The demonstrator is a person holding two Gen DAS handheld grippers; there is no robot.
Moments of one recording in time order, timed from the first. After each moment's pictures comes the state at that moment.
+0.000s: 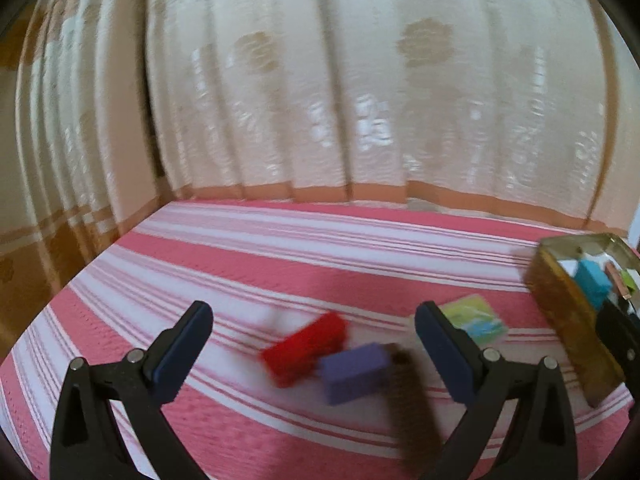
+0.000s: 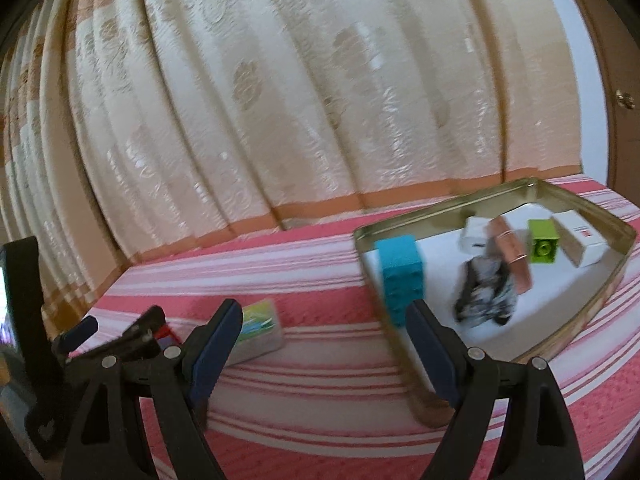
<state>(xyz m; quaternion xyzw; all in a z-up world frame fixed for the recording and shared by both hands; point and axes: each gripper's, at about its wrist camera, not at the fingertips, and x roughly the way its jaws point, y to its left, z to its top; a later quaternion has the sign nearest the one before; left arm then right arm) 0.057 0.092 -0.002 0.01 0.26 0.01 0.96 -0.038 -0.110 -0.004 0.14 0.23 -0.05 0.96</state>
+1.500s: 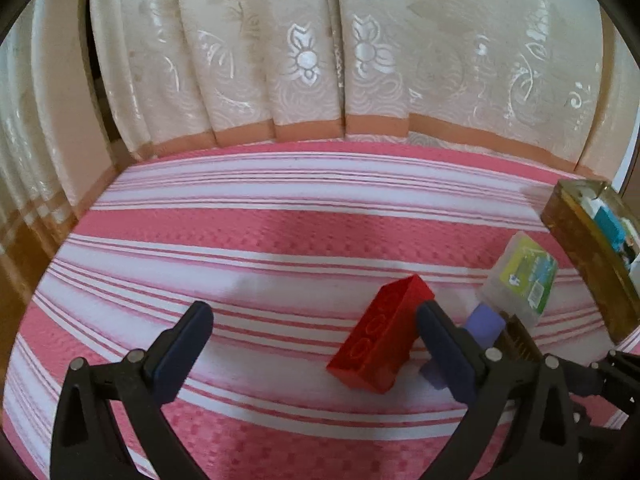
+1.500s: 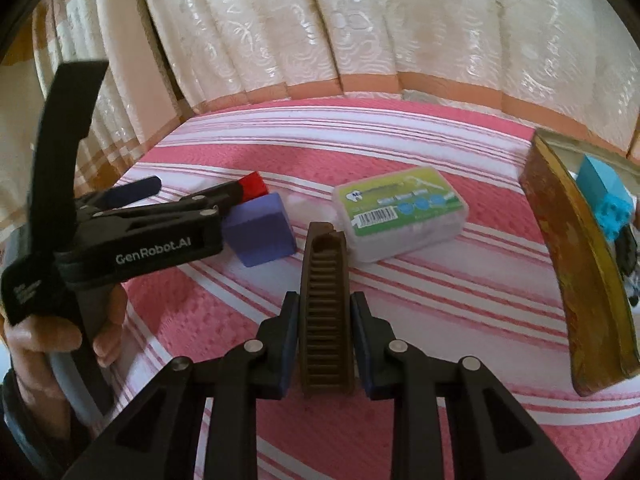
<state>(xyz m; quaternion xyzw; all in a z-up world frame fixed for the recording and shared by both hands) 0.103 0.132 -0.029 0.05 0.37 -0.08 0.92 0.010 -0.027 -0.053 0.06 0.42 0.10 0.90</state>
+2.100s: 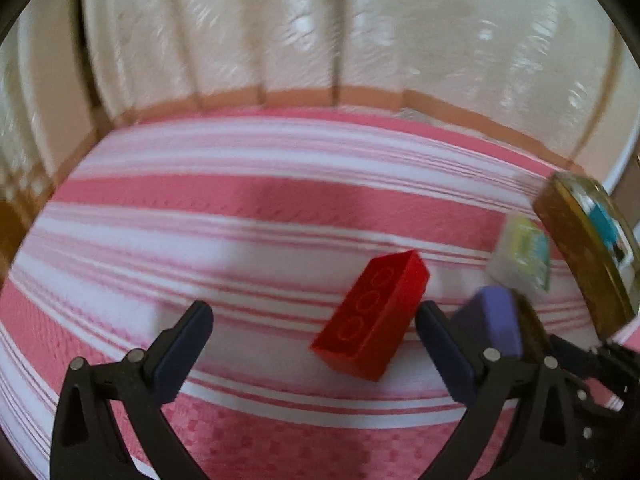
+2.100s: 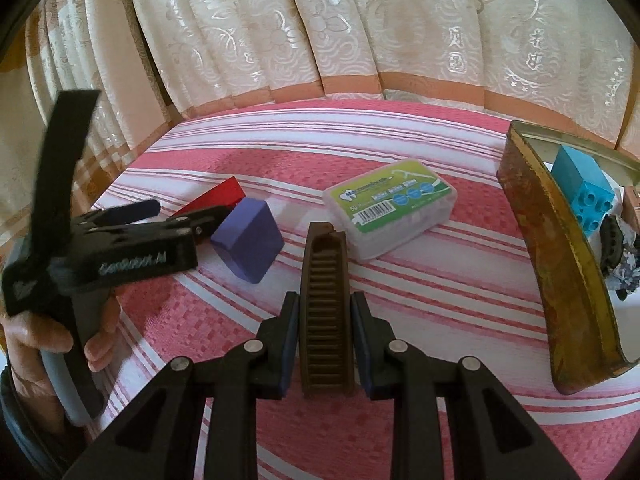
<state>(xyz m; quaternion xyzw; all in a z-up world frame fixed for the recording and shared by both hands) 0.111 0.138 -0.043 0.01 0.43 -0.10 0.90 0.008 -0.038 -0.050 0.06 0.42 0.09 0.90</state>
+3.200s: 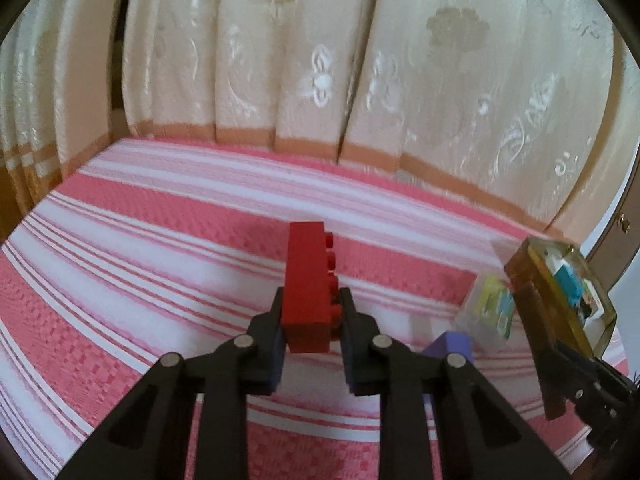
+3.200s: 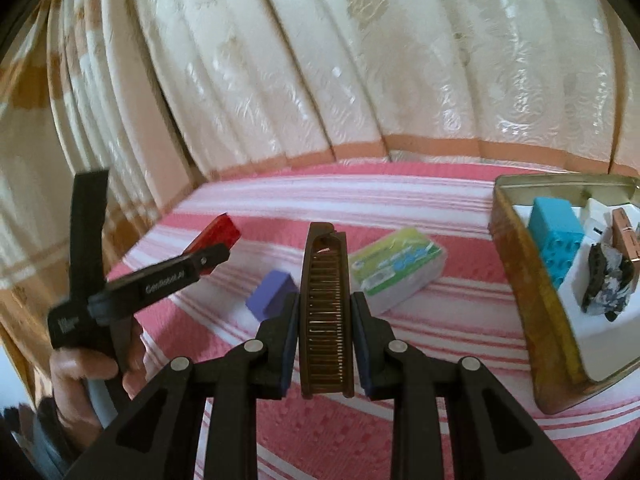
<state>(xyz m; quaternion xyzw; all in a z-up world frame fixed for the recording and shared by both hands) 0.094 0.154 -0.020 -0.07 0.34 -0.12 0.93 -0.008 -0.052 -0.008 0.11 0.32 0.11 0.93</state>
